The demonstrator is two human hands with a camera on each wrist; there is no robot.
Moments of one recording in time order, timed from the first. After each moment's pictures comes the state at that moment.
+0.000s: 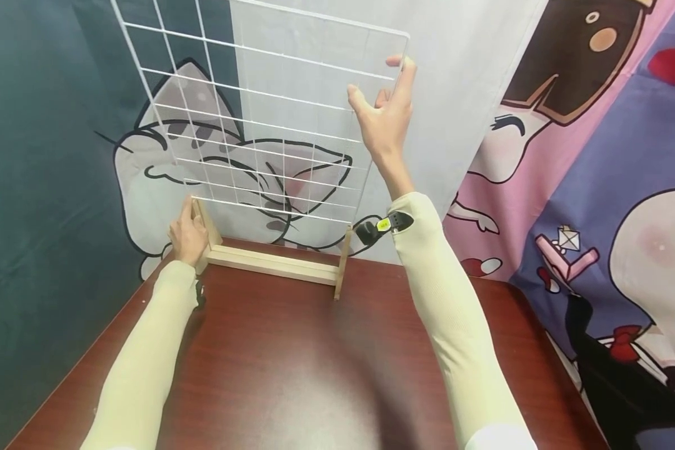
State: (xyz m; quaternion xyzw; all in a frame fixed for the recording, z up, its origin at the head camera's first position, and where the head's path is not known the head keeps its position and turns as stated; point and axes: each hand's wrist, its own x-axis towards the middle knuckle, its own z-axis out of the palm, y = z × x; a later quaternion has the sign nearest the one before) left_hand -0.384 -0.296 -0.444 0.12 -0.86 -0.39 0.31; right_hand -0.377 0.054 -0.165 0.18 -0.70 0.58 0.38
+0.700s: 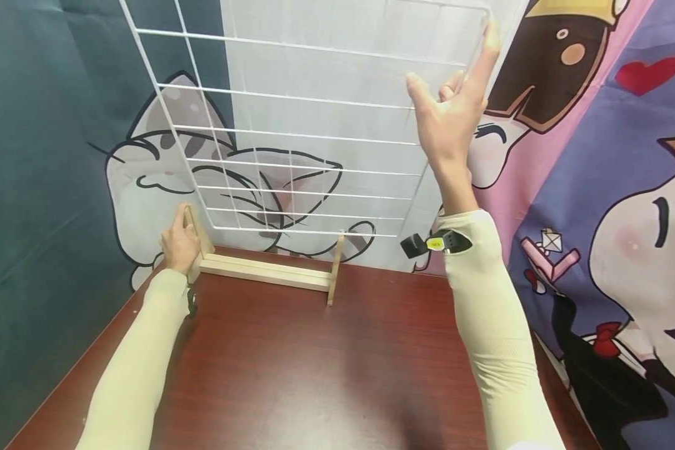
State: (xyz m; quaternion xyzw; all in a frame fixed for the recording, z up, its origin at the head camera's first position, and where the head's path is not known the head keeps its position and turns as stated) left_hand -0.388 -0.303 -0.450 0.12 -0.87 -0.38 0.30; right_hand -0.325 0.118 -0.129 0.16 -0.67 0.53 0.49
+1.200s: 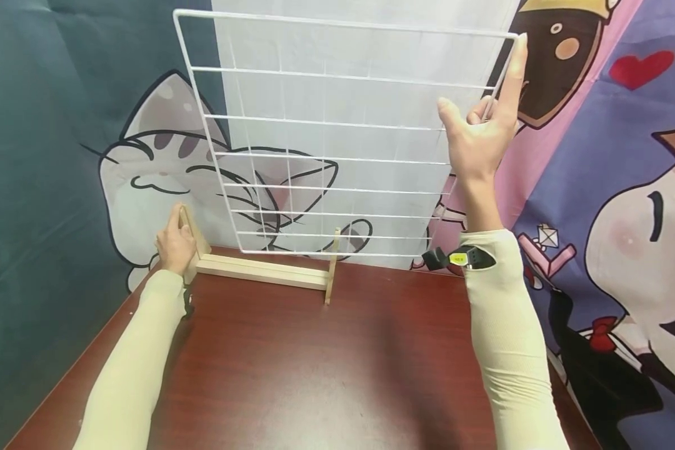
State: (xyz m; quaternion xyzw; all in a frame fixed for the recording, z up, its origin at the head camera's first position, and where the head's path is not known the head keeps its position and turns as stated) left_hand -0.386 -0.303 -0.449 0.12 -0.87 -0.38 0.29; right_hand -0.306 0.162 -0.146 0.17 -0.65 0.56 0.49
